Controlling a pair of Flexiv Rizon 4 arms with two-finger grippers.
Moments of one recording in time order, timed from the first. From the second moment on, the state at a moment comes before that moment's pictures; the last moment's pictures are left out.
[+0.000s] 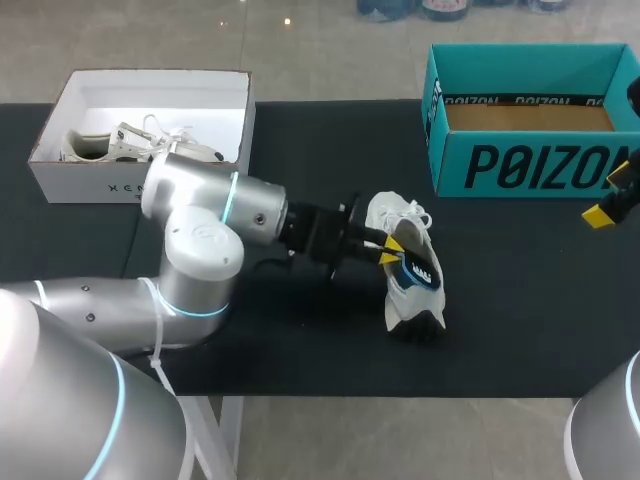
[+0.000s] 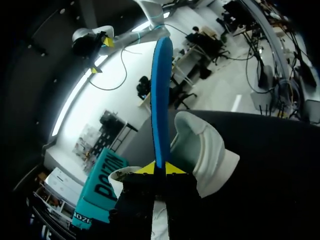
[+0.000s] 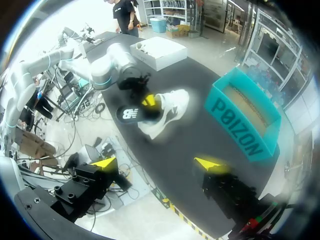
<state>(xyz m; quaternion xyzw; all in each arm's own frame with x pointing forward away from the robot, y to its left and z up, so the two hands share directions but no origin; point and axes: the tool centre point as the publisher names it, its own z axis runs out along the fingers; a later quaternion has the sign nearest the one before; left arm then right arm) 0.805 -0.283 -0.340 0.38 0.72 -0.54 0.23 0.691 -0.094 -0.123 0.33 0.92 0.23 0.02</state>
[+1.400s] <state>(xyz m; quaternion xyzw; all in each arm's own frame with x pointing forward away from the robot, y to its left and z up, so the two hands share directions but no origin) 0.810 -0.298 -0.353 0.42 0.70 -0.54 0.20 0.691 -0.094 -0.123 0.33 0.92 0.23 0.02</state>
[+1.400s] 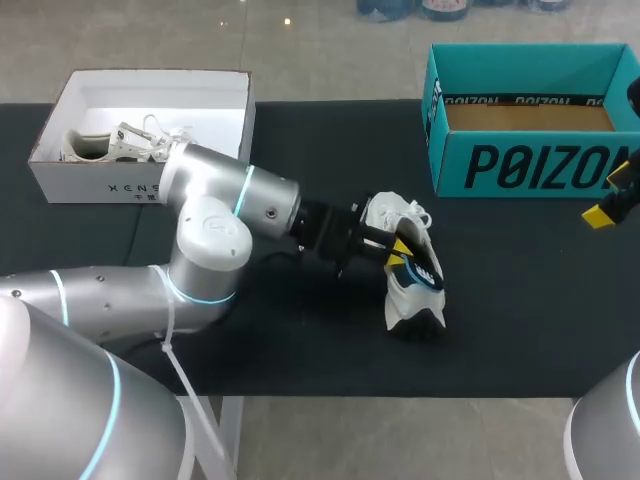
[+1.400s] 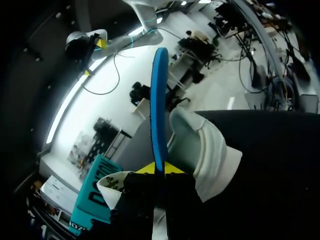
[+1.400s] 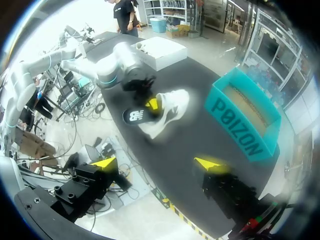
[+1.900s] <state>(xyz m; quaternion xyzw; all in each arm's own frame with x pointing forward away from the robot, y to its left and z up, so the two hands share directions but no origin) 0.817 -0.298 -0.362 0.42 0.72 -0.53 0.19 0.691 -0.094 -0.123 0.33 0.92 0.23 0.02</state>
